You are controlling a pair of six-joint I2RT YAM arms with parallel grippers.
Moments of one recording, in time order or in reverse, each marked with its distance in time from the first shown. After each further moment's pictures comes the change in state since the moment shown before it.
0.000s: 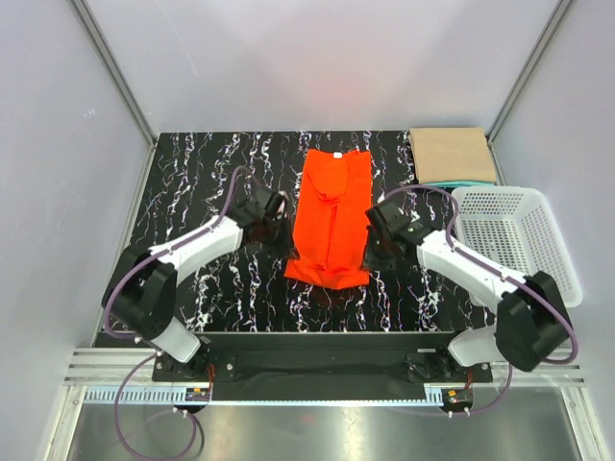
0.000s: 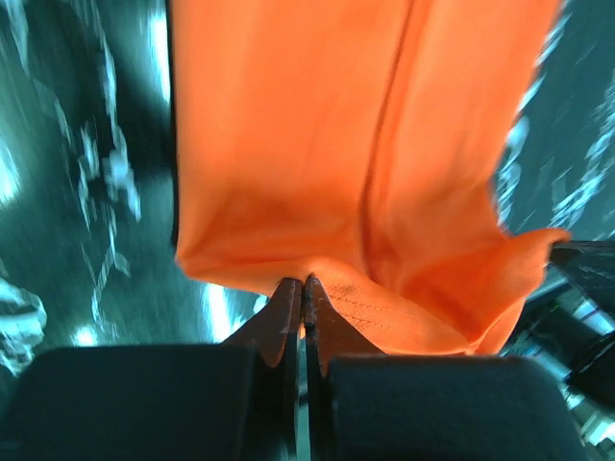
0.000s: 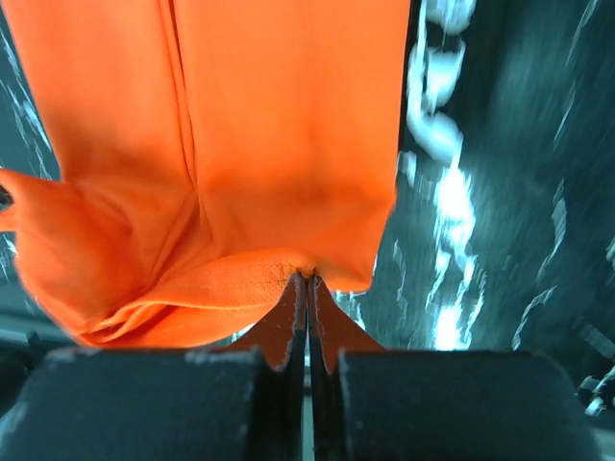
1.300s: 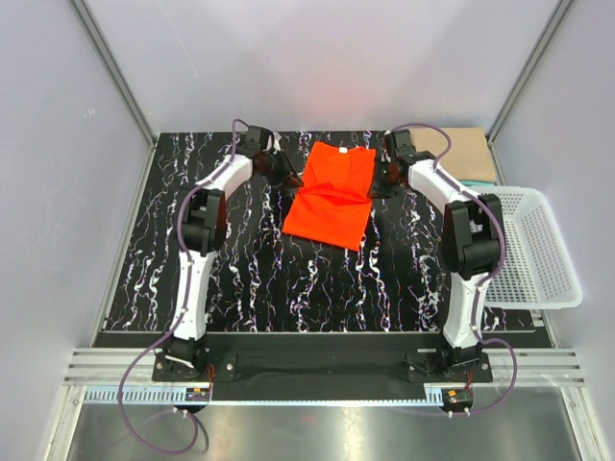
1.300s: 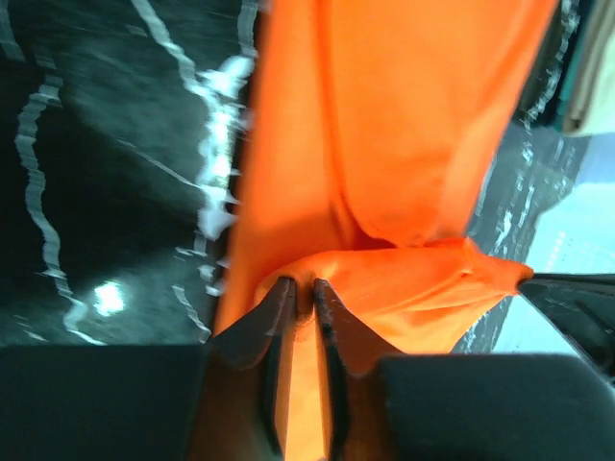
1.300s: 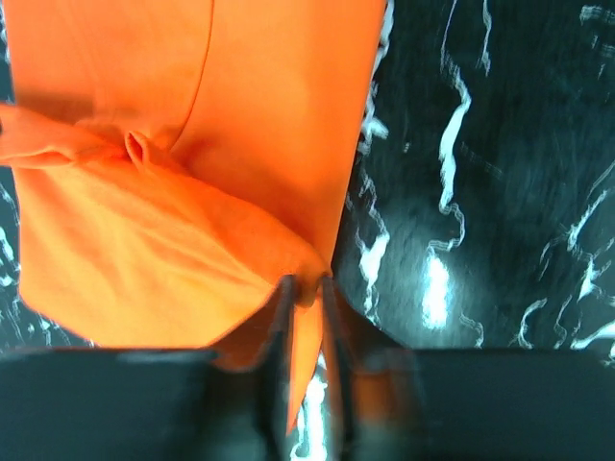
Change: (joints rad) left arm 0.323 0.880 1.018 0.007 0.300 0.087; right arm -0.365 0.660 0.674 0.098 -0.121 -0.370
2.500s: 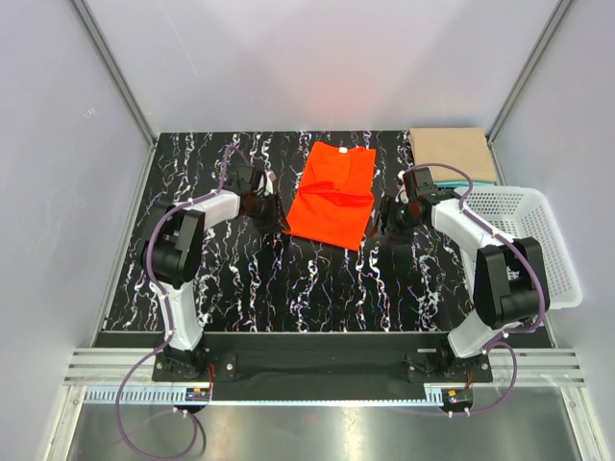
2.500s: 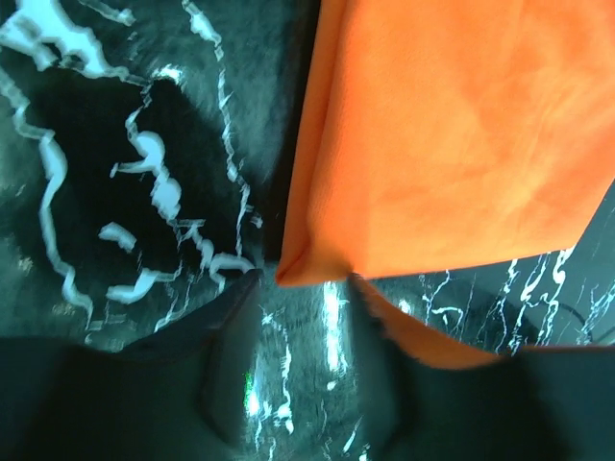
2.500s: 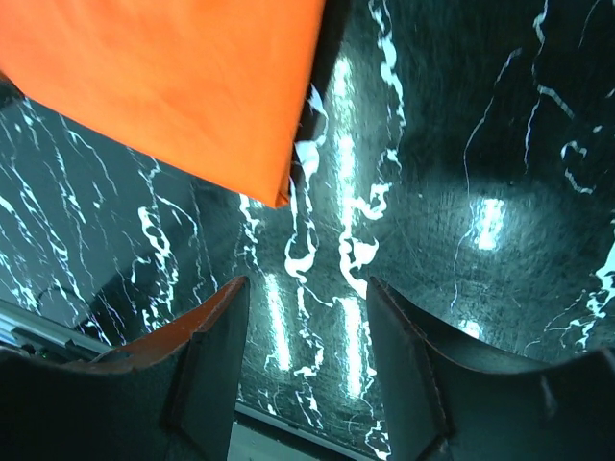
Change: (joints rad) left arm -0.048 -0.483 -0.787 0.157 -0.148 0.192; right arm -0.017 -0.406 -0.495 -0.012 -0.181 0.035
